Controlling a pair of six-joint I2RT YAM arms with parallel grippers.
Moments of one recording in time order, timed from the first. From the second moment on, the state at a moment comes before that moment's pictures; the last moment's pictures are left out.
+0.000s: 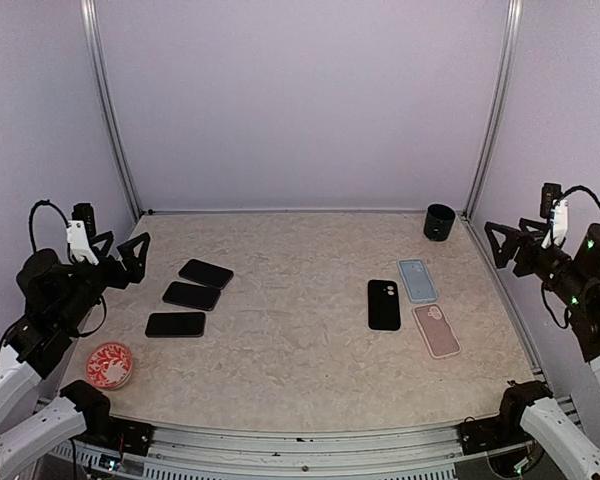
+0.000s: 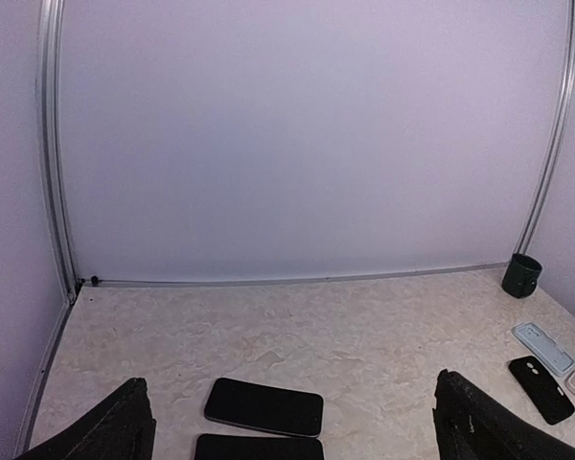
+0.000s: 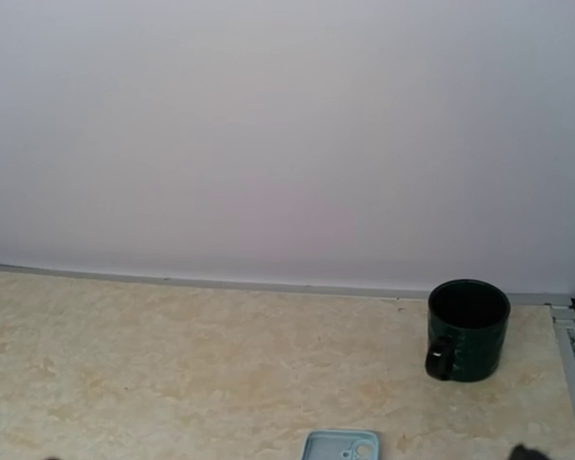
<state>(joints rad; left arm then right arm) -0.36 0.48 0.47 0.04 -0.13 -0.12 0.06 0.47 0.72 -0.30 -0.23 0.11</state>
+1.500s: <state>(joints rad) -0.66 0.72 0.63 -0.08 -0.32 -0.33 0.11 0.76 0.76 -0.44 -0.31 0.22</state>
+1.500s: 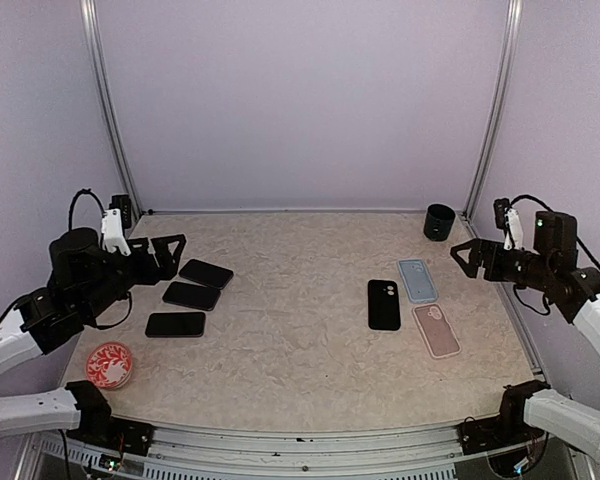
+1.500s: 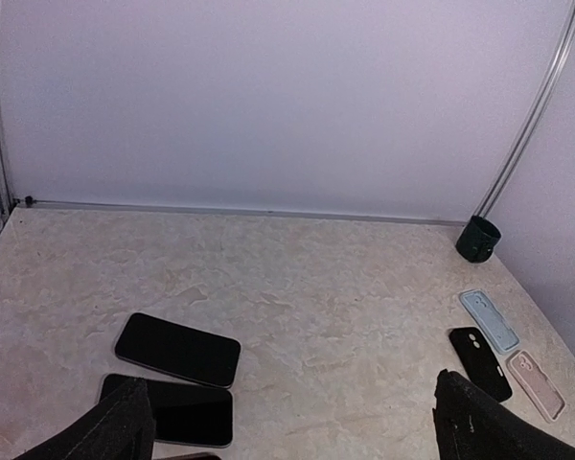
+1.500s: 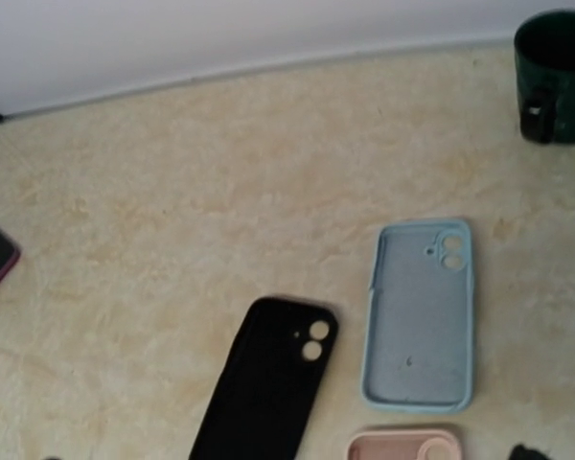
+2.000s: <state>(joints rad) -0.85 0.84 0.59 -0.05 -0.53 -0.40 0.46 0.95 0.75 -0.46 0.03 0.29</state>
